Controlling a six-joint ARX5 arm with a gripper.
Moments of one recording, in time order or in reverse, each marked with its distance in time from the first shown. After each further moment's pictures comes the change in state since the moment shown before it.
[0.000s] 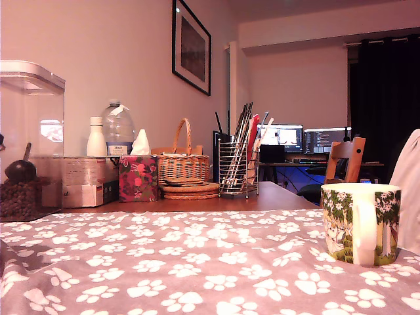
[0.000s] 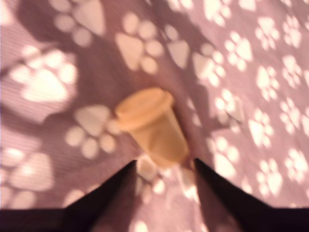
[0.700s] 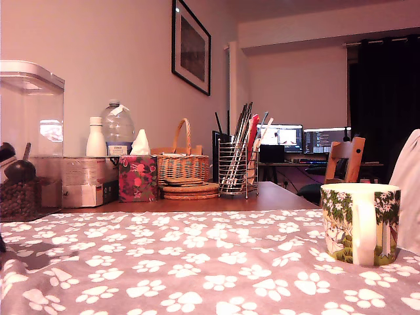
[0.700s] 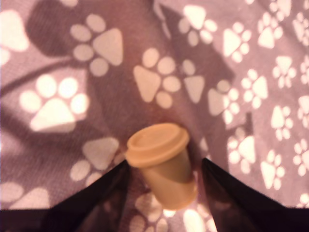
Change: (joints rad) arm 0.000 0.134 0.000 0.167 -0.037 -0.062
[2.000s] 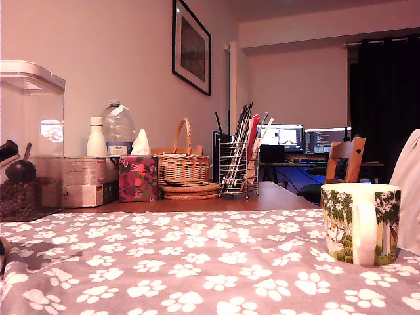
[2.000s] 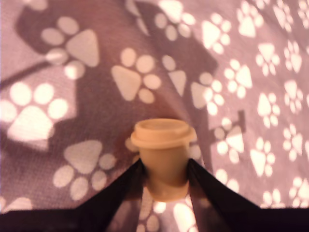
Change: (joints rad) arm 0.000 -0.011 0.010 -0.021 0.048 0.093
